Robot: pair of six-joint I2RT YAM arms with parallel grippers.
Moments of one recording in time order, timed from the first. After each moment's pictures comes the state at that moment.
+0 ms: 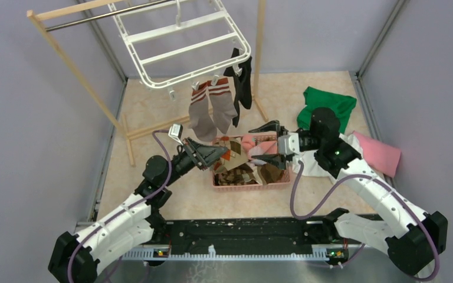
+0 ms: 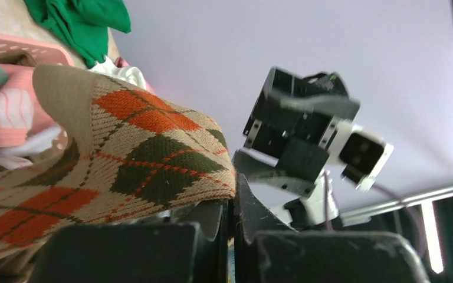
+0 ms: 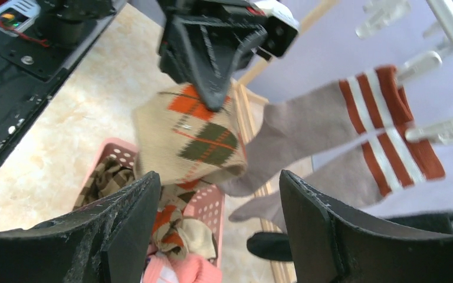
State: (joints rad) left arm -0.63 0.76 0.35 0.63 0.33 -1.35; right arm 0.54 1.03 0.88 0.01 -1.08 -0.81
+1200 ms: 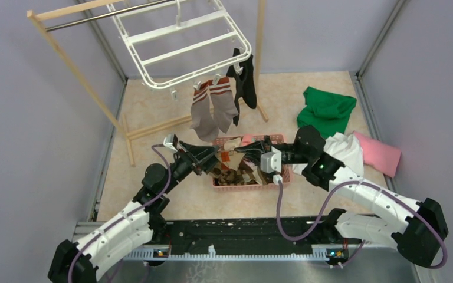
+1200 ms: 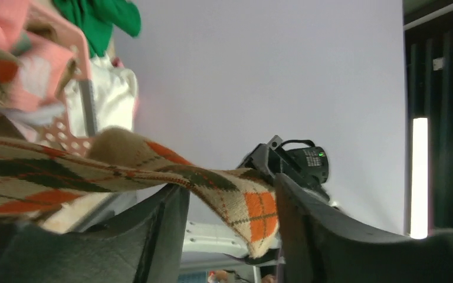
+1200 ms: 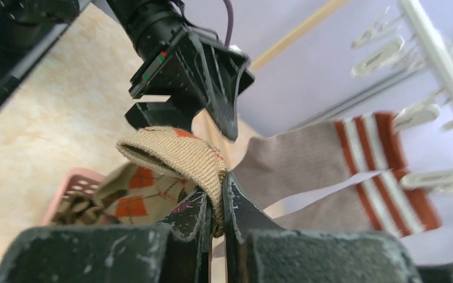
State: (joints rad) left arm -0.62 0.70 0.25 0.62 0.21 -1.70; right arm 0.79 1.03 0.72 0.33 -0.81 -0.92
